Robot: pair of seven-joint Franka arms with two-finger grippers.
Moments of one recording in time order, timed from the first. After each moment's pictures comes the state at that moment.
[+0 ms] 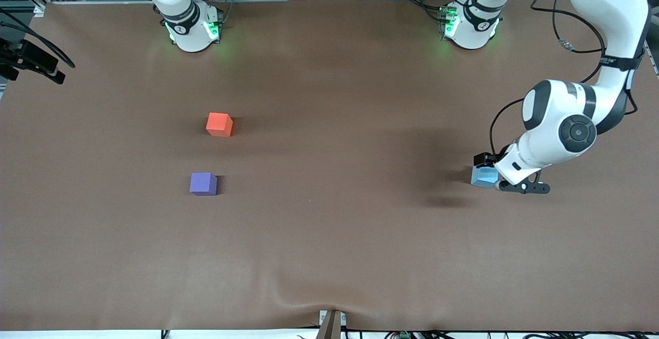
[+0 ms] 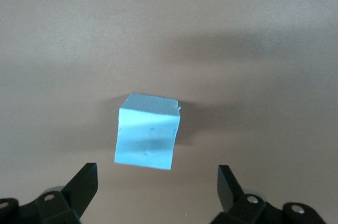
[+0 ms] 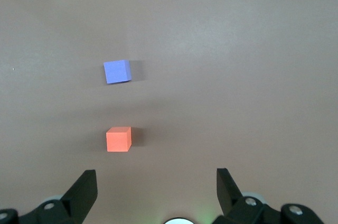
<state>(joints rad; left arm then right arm) 0.22 0.37 -0.35 -1.99 0.13 2.22 -0.11 -0.08 -0.09 0.02 -1.54 0.02 1.43 0.05</state>
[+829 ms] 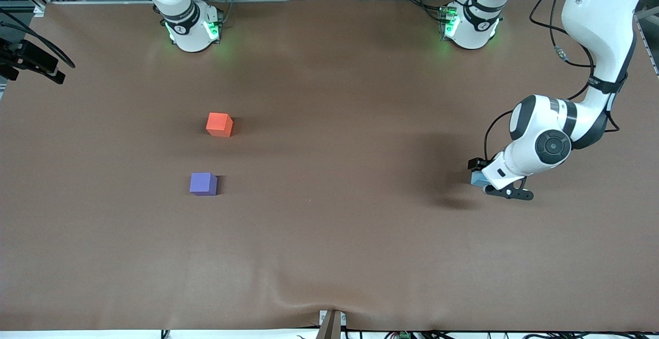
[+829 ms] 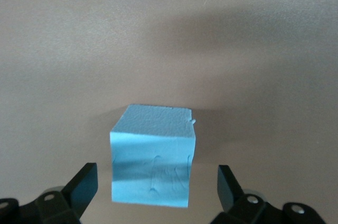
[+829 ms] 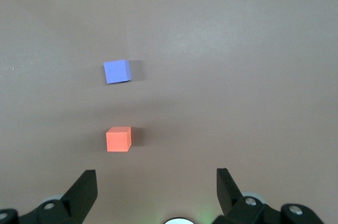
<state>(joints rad) 0.22 0.48 -0.34 -1.99 0.26 2.29 -0.11 -0.08 -0.09 0.02 -1.54 0.02 1.43 0.05</state>
